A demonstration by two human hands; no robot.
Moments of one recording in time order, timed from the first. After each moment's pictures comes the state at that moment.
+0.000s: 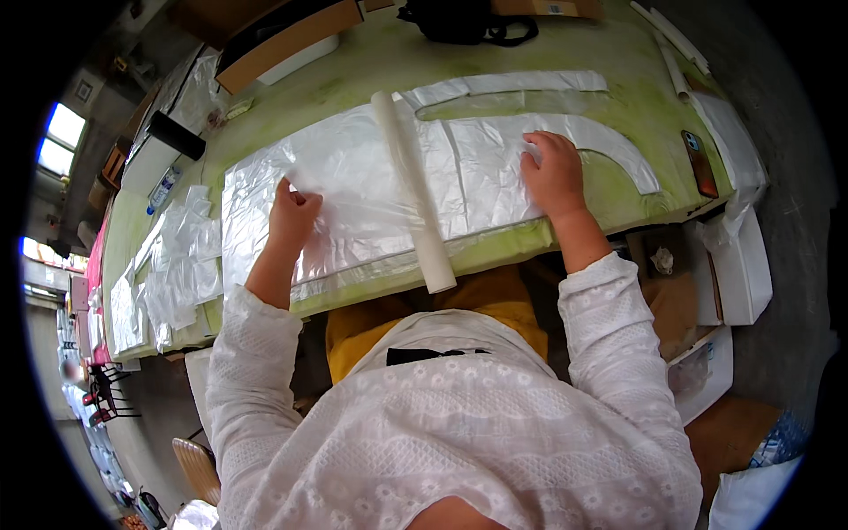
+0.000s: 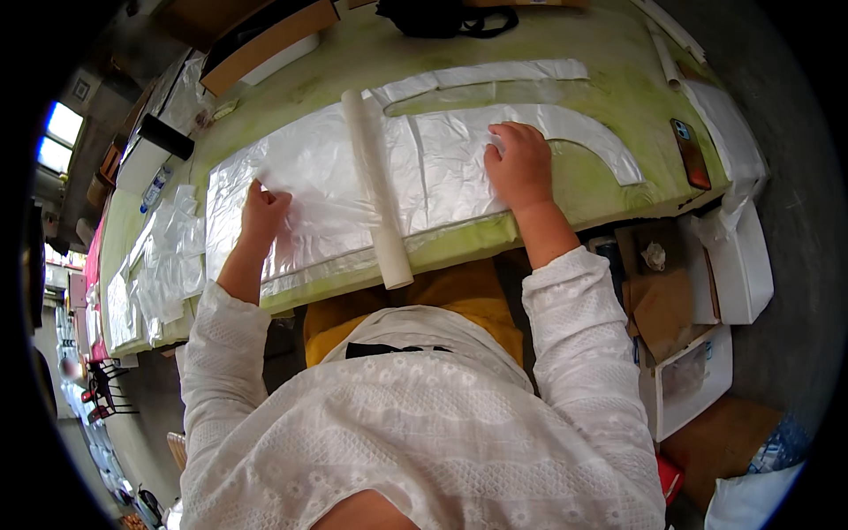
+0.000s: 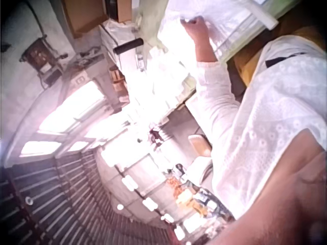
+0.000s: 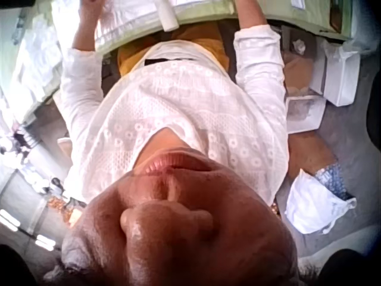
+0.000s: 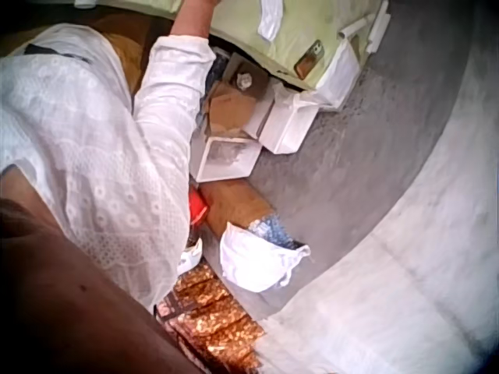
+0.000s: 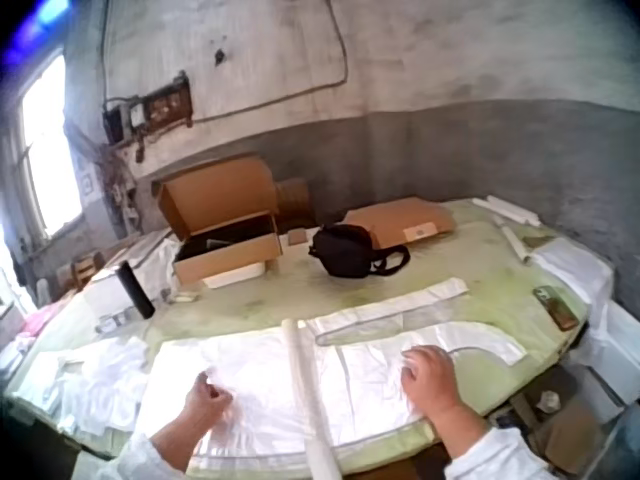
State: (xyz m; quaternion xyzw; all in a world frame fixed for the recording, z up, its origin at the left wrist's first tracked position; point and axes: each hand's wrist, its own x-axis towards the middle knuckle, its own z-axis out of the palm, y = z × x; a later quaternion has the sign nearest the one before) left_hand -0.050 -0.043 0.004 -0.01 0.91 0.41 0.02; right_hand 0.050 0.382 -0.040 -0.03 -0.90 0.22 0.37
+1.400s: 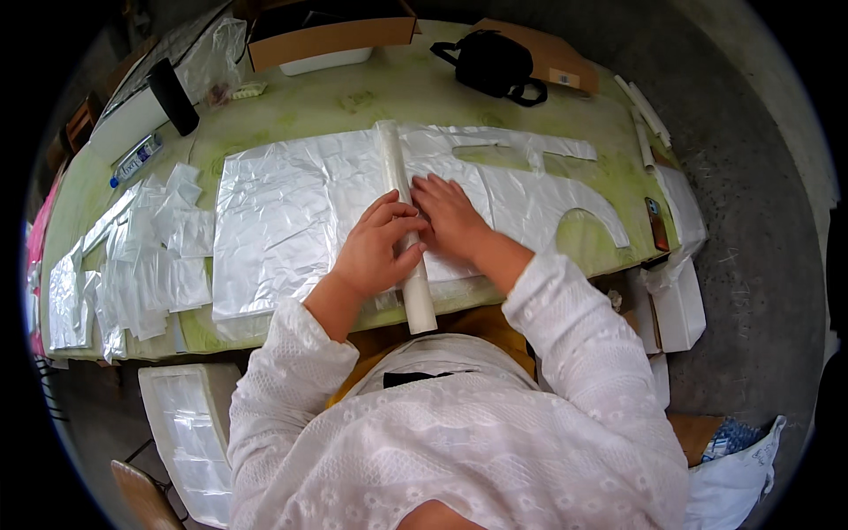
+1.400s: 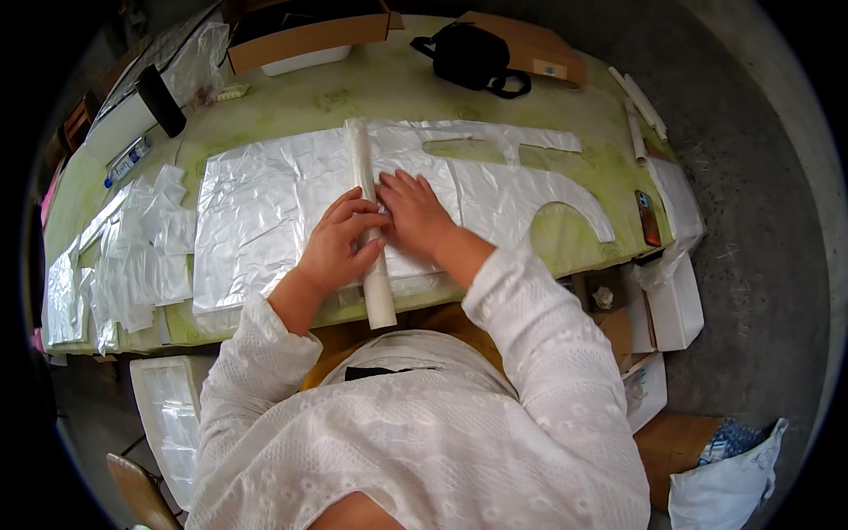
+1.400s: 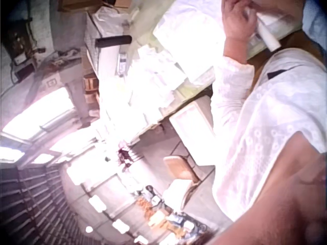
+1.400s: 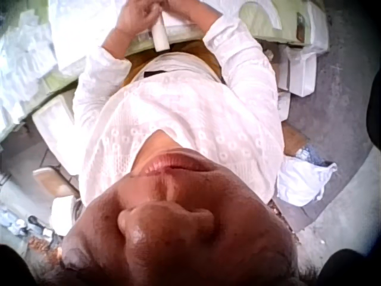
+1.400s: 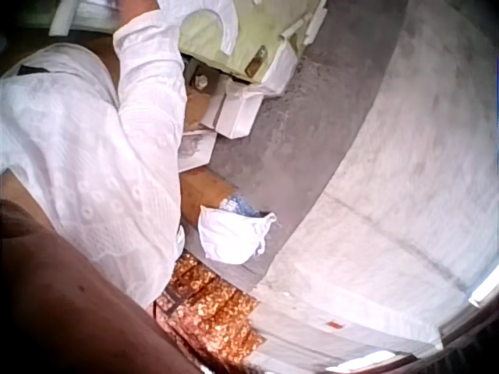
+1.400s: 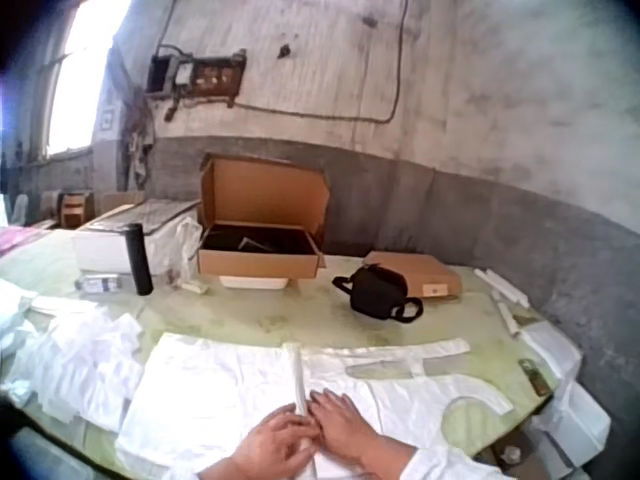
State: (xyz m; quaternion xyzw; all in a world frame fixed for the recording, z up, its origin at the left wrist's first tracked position) left_hand -0.008 -0.013 -0.002 0.41 0.80 0.43 -0.10; right_hand -0.005 0.199 -0.020 0.20 -0.96 0.16 0.14
